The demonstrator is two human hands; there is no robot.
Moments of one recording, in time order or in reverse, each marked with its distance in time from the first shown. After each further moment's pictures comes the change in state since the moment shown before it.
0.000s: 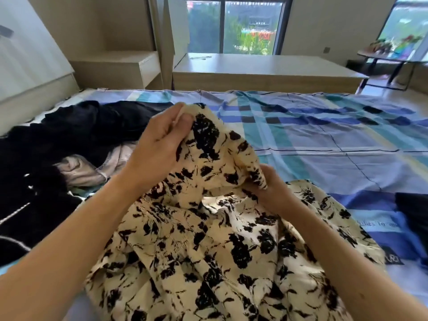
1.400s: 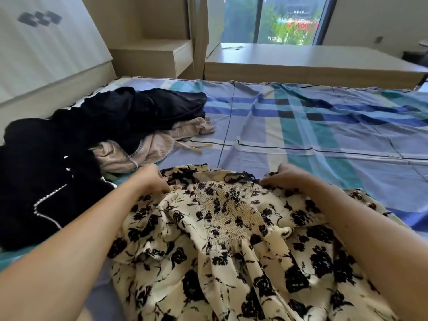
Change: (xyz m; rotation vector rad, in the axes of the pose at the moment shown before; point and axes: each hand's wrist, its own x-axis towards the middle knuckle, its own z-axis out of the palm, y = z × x) left_hand -0.019 -0.209 -0.077 0.808 -0.221 -0.997; right_hand 0.113 0.070 0.014 -0.749 -0.263 0.650
